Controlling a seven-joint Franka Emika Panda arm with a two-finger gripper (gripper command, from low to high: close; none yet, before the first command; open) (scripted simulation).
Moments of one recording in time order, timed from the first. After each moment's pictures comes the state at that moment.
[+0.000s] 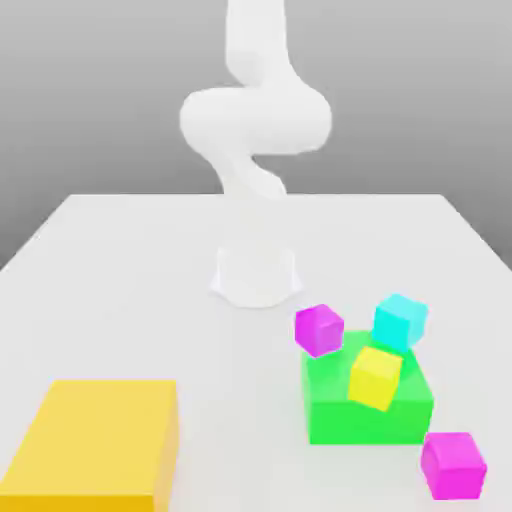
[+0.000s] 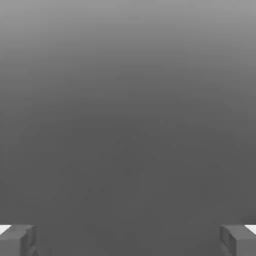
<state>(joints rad) -0.02 -0.71 0.05 -2.30 -0.02 2.33 0.85</state>
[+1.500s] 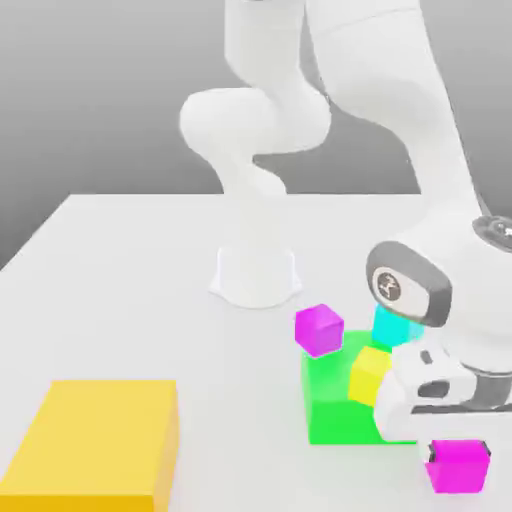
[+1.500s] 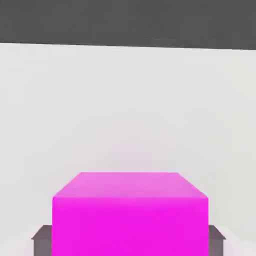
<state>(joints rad) 0.09 0.36 0.36 -2.36 -0.28 2.68 1.44</state>
